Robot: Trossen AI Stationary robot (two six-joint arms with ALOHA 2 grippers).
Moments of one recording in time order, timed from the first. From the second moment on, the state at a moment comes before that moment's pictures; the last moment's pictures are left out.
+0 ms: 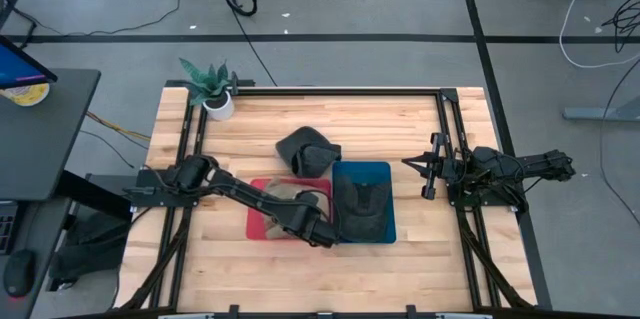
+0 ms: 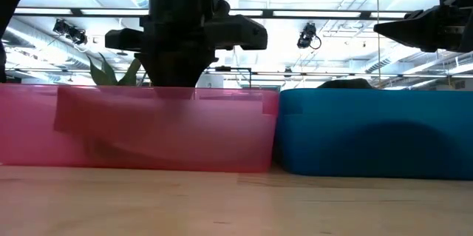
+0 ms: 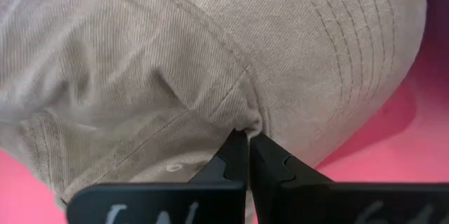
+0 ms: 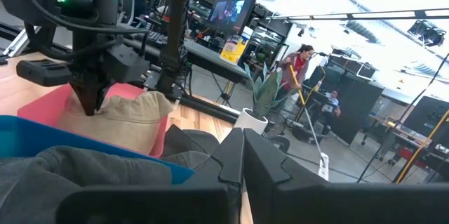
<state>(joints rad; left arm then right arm) -0.36 2.16 1.73 -1.17 -0.22 -1.40 0.14 0.00 0.02 0.09 0.25 -0.47</state>
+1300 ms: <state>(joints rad) -0.35 2.15 2.04 -1.54 -0.50 -1.35 0.14 0.00 0.02 0.09 0.25 -0.47</state>
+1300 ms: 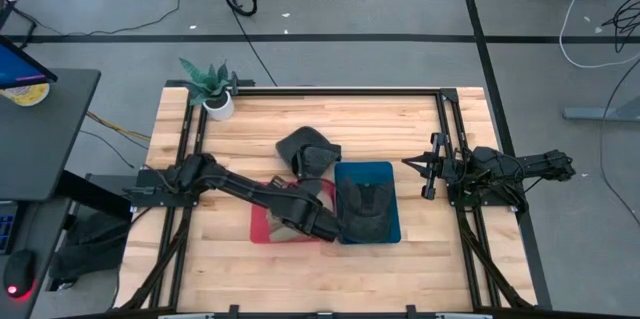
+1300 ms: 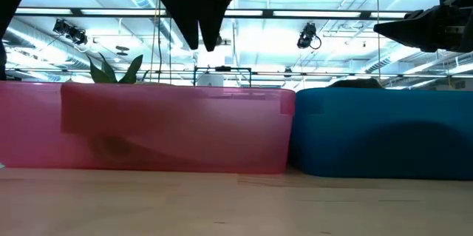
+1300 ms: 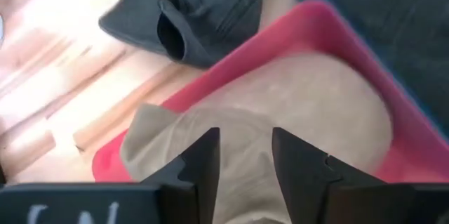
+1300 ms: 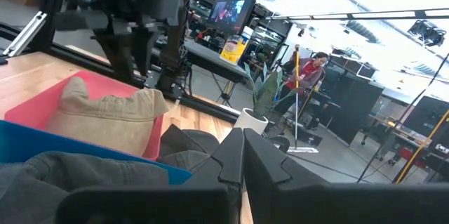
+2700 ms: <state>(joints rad) -0.28 2.16 1.76 -1.35 -0.23 -1.33 0.14 0.00 0.02 0.09 0.25 -0.47</state>
